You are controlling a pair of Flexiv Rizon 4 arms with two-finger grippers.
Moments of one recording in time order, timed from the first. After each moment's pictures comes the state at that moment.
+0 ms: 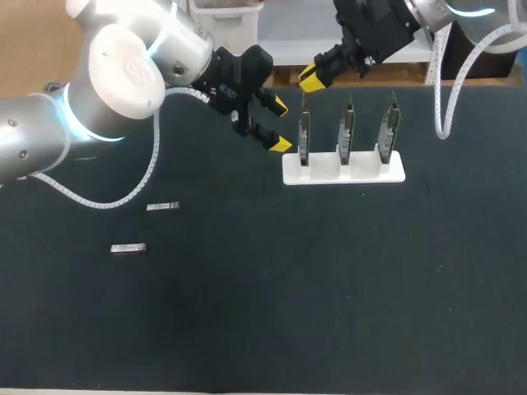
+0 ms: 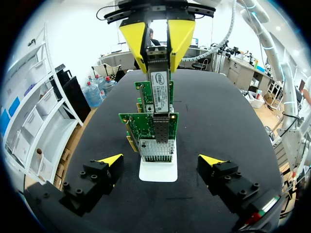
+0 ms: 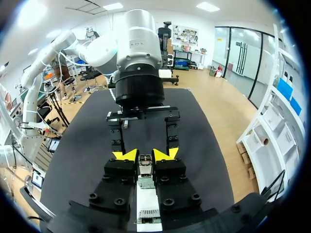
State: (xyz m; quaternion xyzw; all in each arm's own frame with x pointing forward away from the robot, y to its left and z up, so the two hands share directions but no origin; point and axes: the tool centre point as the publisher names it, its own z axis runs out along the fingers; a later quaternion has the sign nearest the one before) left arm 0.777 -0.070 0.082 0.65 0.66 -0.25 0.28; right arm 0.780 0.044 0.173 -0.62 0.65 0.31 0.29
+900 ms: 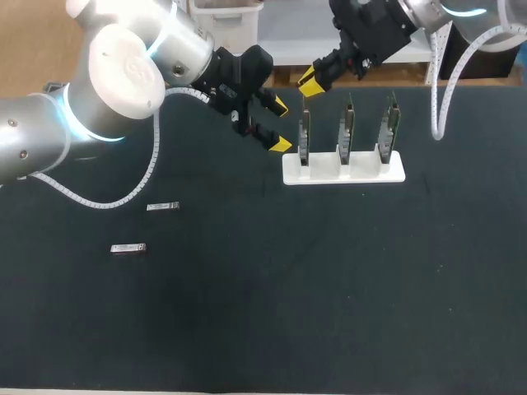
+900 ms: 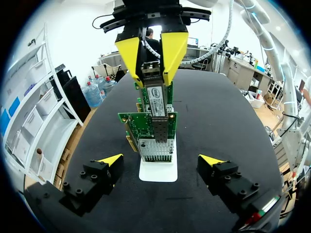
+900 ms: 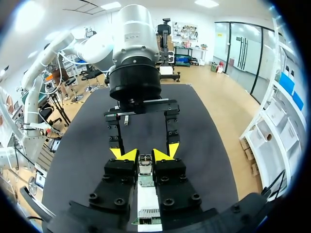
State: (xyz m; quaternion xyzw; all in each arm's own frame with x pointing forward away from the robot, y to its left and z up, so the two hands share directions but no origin) left arm 0.777 -0.070 0.082 0.65 0.66 -0.25 0.28; right arm 0.783 0.044 0.162 -0.62 0.66 0.32 0.27
